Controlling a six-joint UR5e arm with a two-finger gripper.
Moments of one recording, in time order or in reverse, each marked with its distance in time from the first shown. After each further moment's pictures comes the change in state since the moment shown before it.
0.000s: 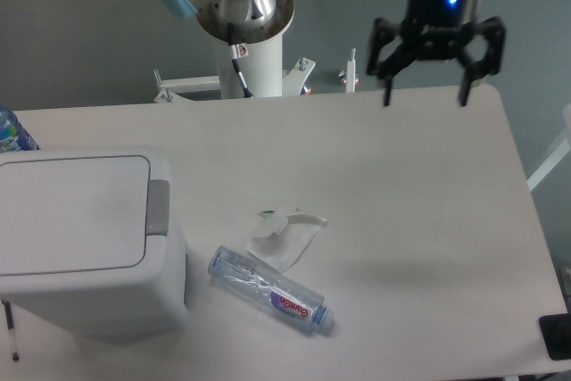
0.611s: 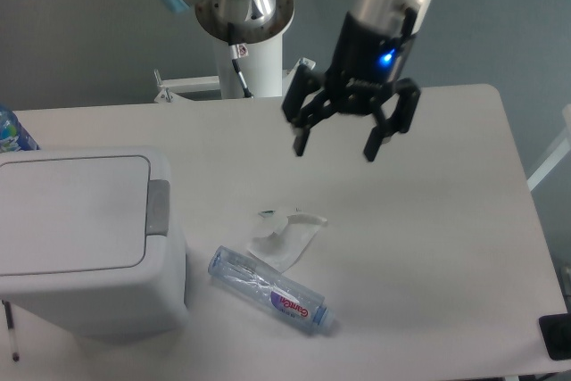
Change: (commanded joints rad) arm -0.147 -0.064 -0.008 0.097 -0.054 -0.102
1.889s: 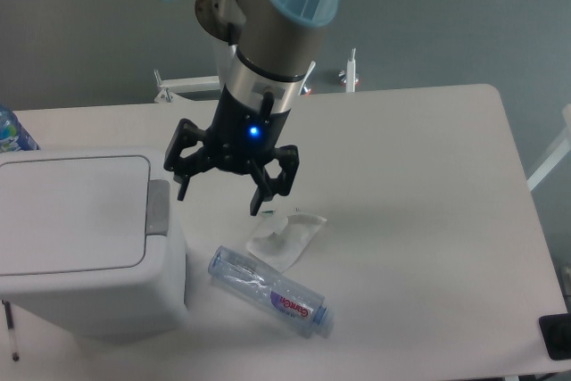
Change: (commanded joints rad) arm -0.170 -0.034 -0.057 0.031 0.002 -0.029
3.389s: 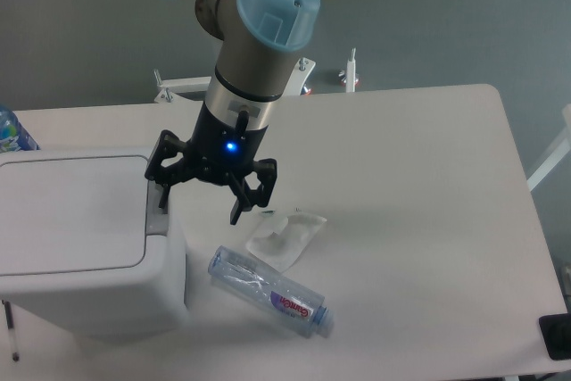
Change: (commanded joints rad) arm -0.012 -0.012 -0.017 0.014 0.002 0.006
